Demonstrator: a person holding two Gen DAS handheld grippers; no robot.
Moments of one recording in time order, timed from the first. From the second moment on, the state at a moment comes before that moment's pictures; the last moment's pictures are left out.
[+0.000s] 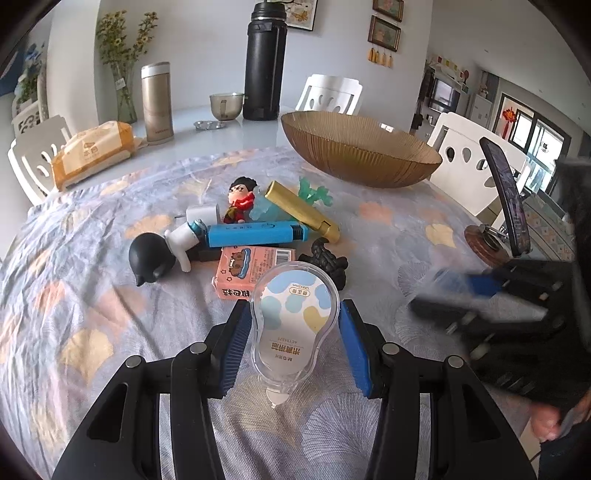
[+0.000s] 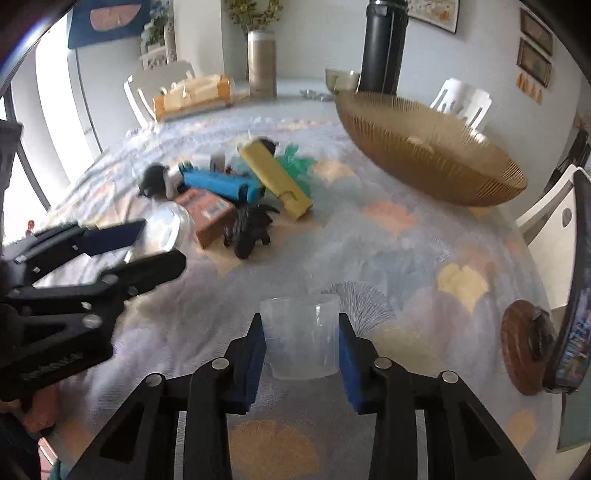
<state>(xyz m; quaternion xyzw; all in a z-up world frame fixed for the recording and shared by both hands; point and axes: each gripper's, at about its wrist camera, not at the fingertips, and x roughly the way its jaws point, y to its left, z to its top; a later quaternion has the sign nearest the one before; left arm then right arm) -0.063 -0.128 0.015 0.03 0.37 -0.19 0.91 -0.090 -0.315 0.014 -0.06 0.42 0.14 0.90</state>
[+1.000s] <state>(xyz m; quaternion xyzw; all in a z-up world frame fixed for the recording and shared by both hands) 0.110 -0.230 0.063 -0.02 0.37 -0.25 0.90 0.047 -0.412 0.076 0.10 0.36 -0.05 0.93</state>
